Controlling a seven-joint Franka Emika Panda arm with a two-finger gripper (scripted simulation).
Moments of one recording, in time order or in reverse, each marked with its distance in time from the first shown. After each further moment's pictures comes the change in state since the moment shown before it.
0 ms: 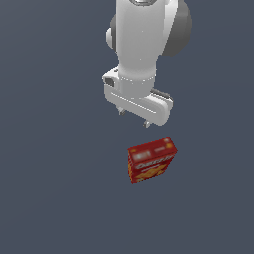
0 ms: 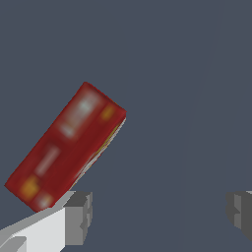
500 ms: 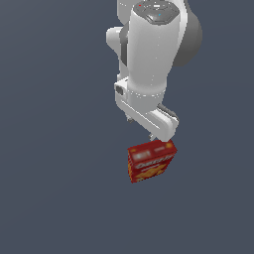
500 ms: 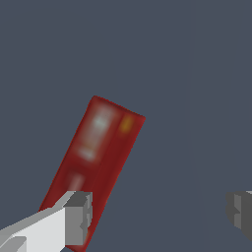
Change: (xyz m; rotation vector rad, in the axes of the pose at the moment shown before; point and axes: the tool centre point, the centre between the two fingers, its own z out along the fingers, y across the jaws) arm 0.011 -0.033 0.016 -0.003 -0.003 0.226
